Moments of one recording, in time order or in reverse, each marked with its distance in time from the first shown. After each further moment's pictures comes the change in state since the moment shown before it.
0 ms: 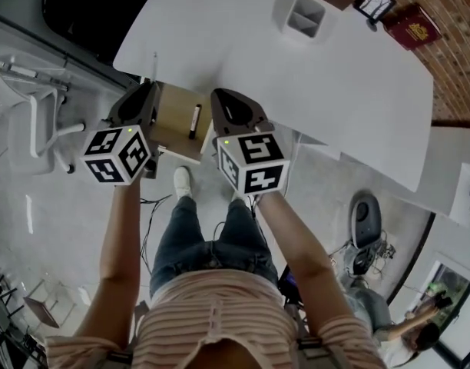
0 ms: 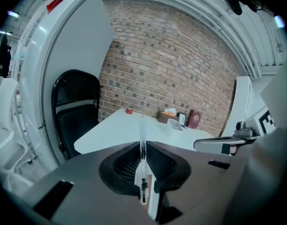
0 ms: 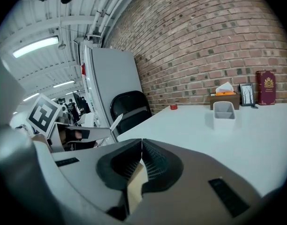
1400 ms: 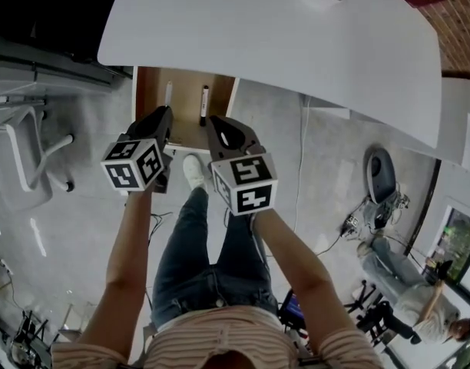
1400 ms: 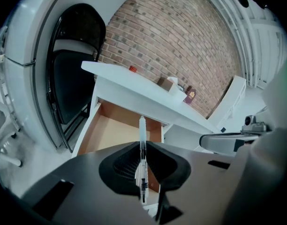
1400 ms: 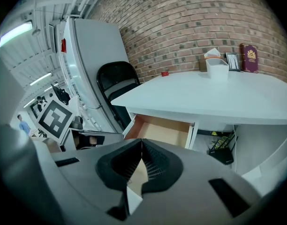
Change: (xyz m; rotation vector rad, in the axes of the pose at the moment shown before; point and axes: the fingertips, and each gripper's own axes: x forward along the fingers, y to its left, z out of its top) left arm 0.001 0.005 -0.109 -0.073 0.369 -0.140; right arm -0.018 0.041 -0.085 0.205 0.210 -0.129
